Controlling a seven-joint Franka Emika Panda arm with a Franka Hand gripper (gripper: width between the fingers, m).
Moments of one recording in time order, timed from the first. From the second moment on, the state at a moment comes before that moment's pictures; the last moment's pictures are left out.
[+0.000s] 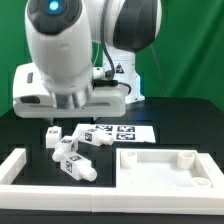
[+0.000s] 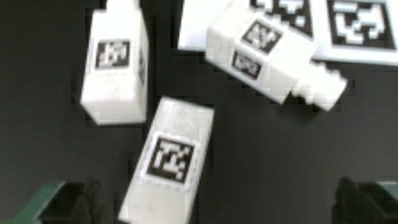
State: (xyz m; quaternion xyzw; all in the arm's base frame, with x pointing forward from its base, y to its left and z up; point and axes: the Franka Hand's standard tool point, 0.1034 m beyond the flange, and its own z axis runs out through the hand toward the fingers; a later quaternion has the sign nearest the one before) arm 0.489 -0.110 0.069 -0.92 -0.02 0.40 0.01
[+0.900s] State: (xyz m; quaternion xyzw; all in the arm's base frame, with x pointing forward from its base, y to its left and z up) arm 0.446 -0.162 0.058 -0.90 0.01 0.45 -0.01
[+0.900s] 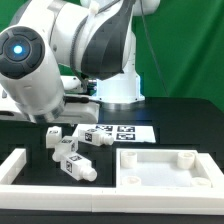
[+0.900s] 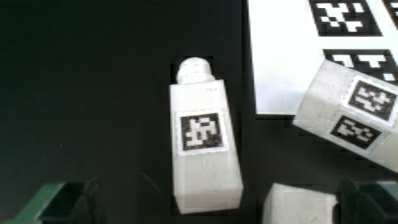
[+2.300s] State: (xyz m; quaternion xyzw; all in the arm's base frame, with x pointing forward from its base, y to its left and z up) arm 0.406 -0.167 0.017 -0.88 0.02 0.47 -0.01
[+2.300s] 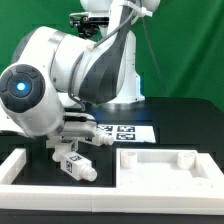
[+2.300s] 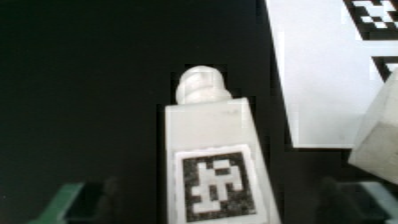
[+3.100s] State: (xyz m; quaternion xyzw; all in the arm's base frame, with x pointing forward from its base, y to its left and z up) arm 0.448 -0.142 0.112 -0.92 0.01 0.40 0.00
